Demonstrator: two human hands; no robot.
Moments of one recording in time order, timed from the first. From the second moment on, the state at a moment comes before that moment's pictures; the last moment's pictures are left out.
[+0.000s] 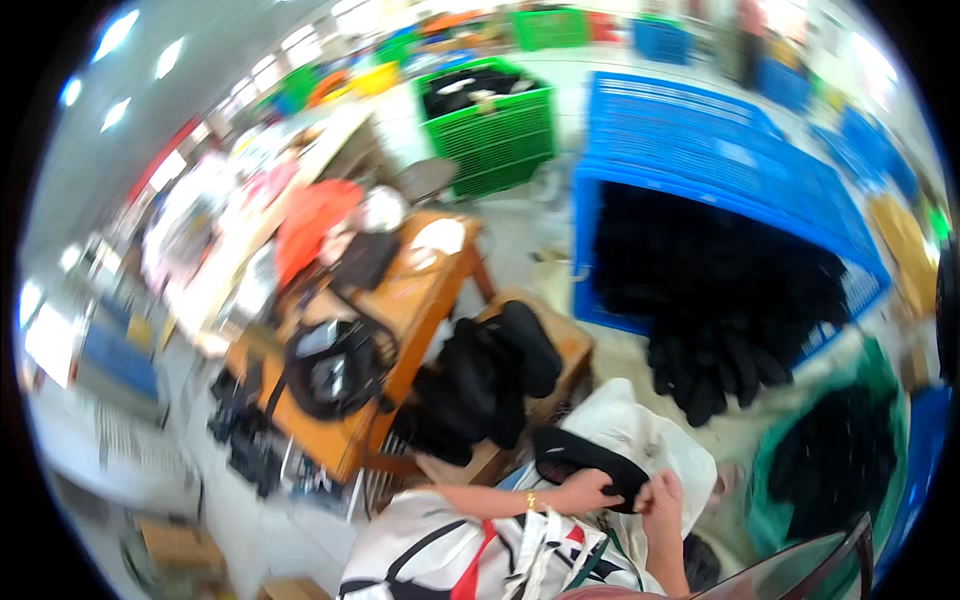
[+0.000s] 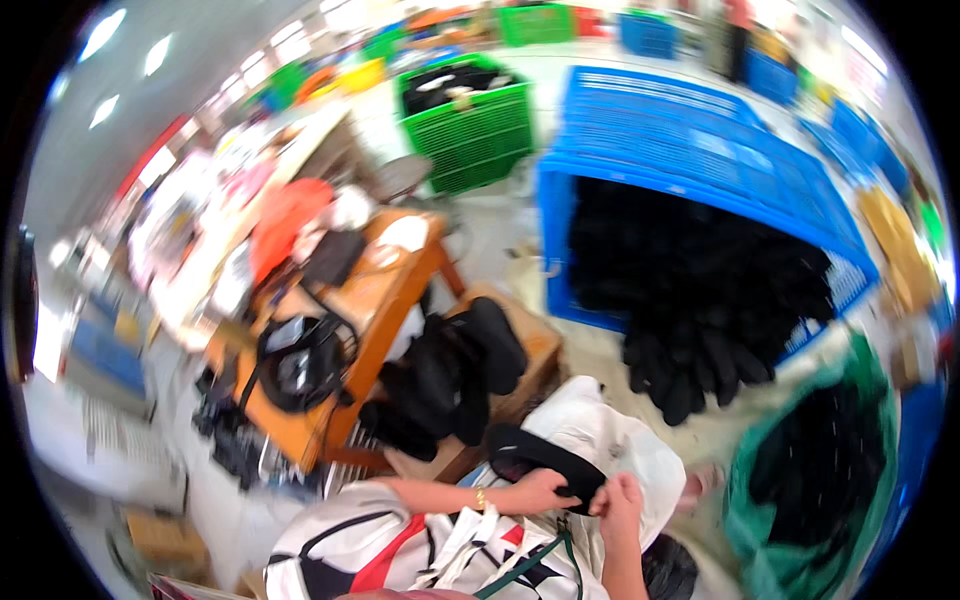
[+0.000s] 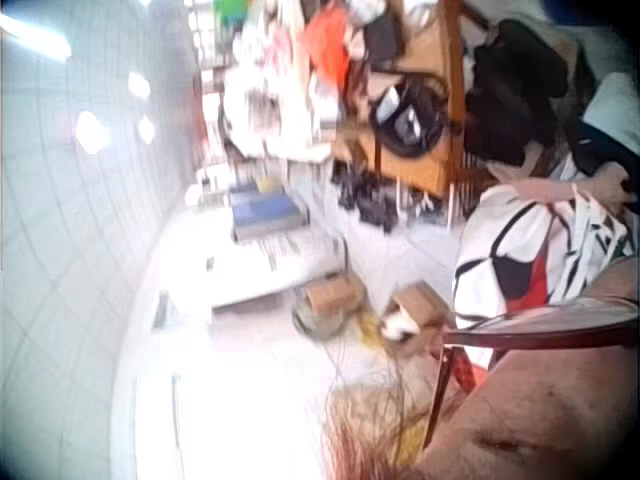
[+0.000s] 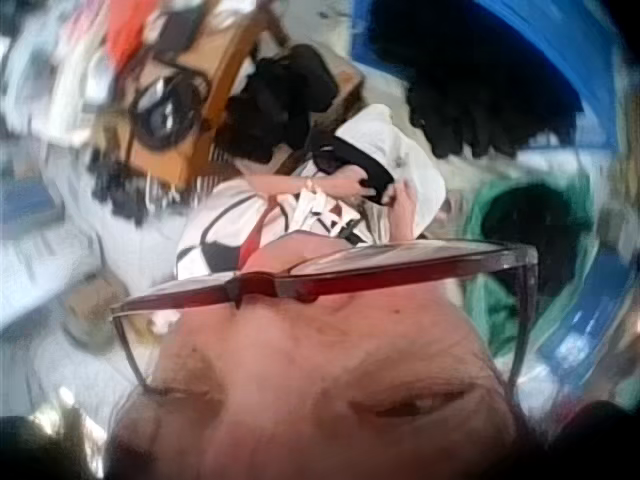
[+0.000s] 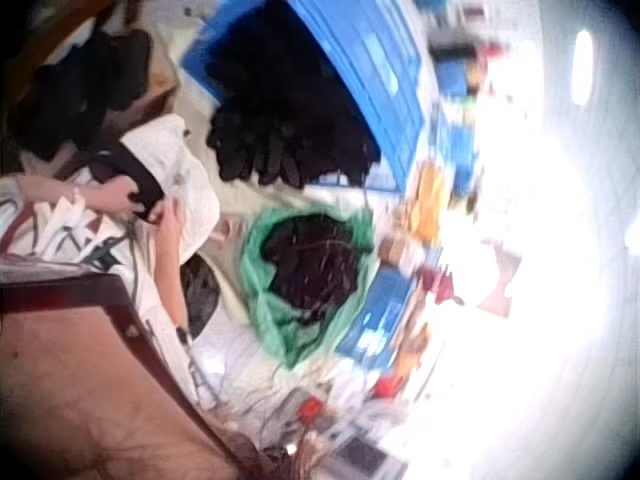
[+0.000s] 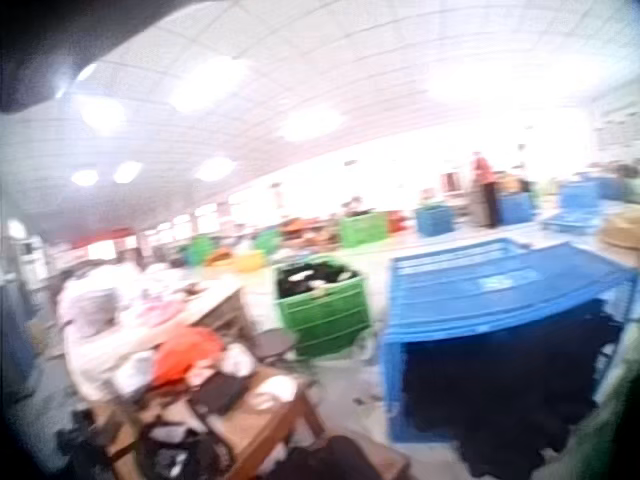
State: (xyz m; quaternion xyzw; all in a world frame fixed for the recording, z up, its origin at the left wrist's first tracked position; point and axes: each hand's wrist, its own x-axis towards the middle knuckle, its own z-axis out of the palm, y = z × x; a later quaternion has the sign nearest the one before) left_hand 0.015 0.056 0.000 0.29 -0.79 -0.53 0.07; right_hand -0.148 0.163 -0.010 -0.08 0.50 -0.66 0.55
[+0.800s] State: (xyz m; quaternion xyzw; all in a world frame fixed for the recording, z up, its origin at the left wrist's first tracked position) left_hand -0.047 0.032 -0.024 -0.08 -0.94 -0.27 -0.20; right_hand -0.304 0.306 -0.078 0.20 0.45 -0.86 0.15
